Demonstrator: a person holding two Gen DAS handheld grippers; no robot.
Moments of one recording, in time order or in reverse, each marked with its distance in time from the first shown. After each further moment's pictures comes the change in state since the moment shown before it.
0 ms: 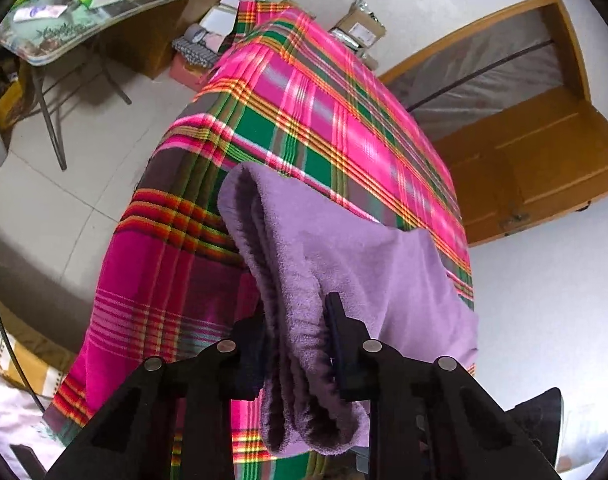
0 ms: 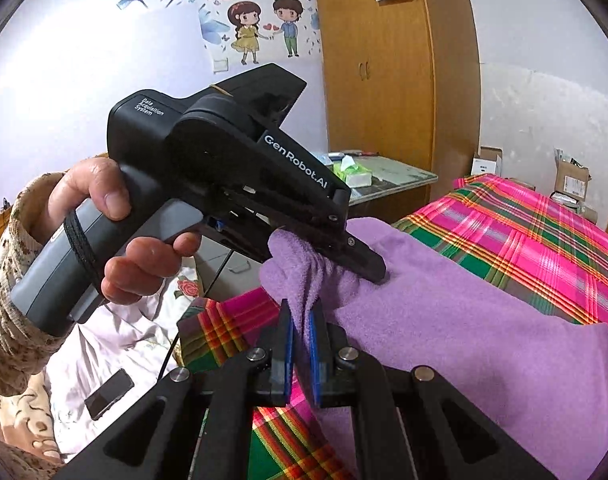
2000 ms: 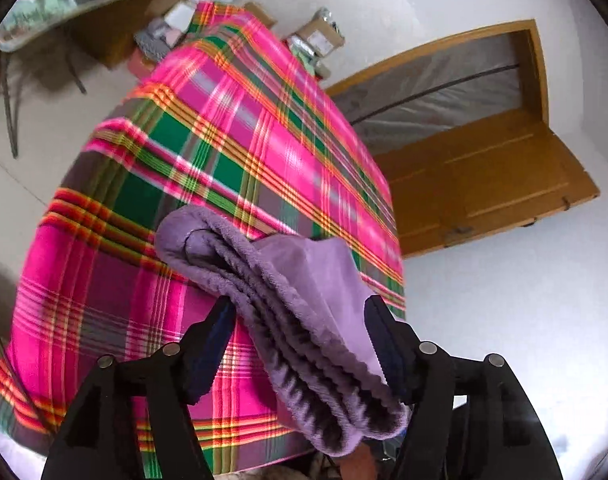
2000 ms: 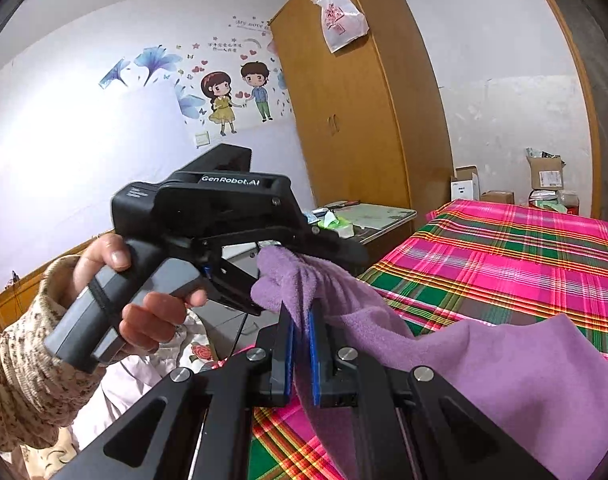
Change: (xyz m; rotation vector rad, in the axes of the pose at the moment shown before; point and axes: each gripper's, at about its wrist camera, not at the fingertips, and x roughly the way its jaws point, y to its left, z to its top) left arm -0.008 -0.024 0.010 -0.104 -0.015 -0.268; right arm -0.071 -0.034 0.007 0.161 -0.201 -0.011
